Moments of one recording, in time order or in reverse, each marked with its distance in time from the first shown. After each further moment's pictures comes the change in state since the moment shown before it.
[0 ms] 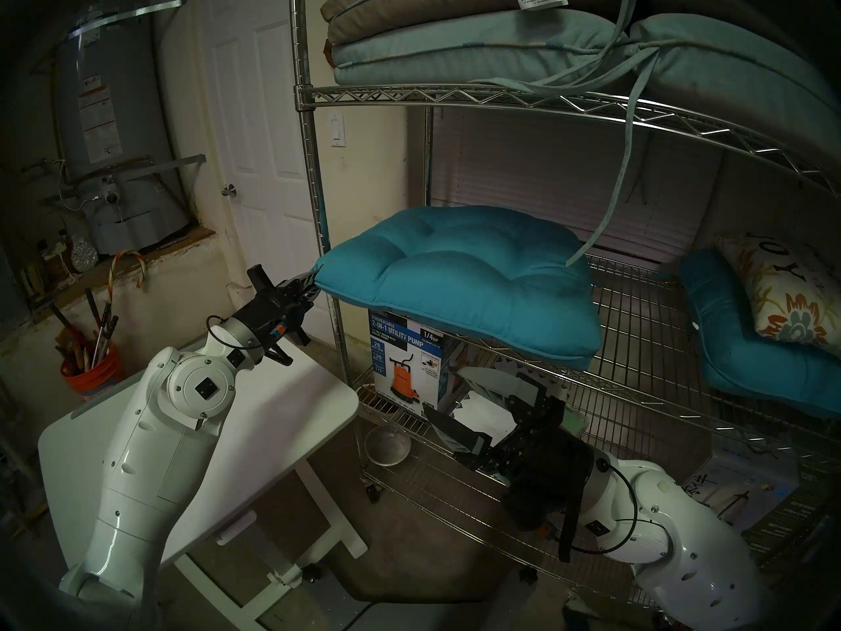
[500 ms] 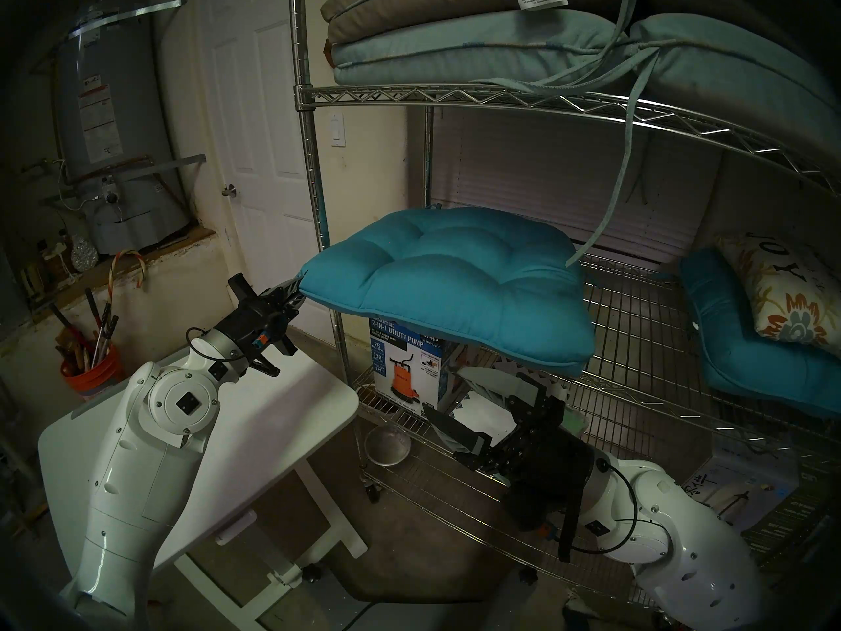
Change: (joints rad) left arm 0.081 0.005 -0.059 -0.056 -0.031 0.015 -0.004; right arm 0.000 0.000 0.000 0.000 0.000 0.000 0.000
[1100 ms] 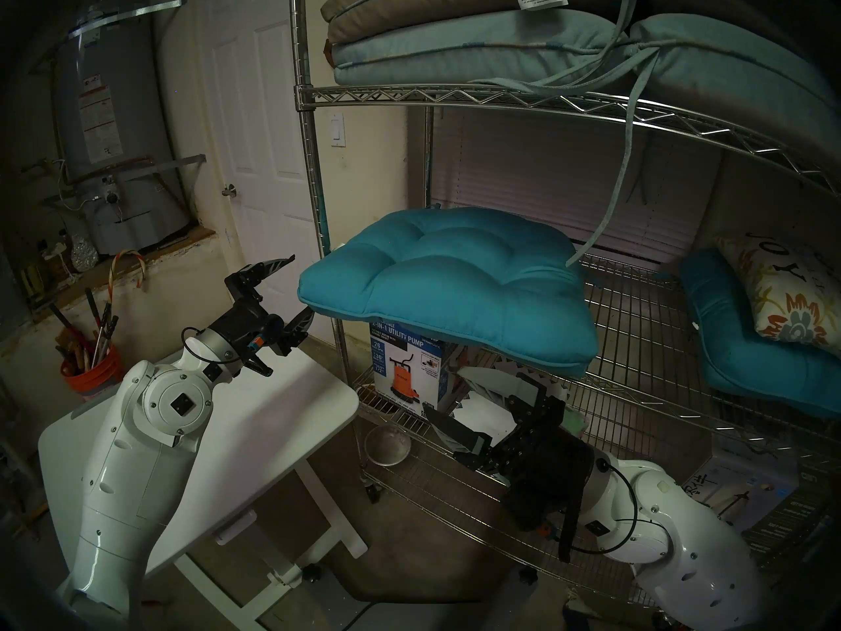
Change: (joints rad) left arm -0.005 0.021 -0.005 0.005 0.051 -0.034 0.005; right arm 0.000 0.000 0.000 0.000 0.000 0.000 0.000
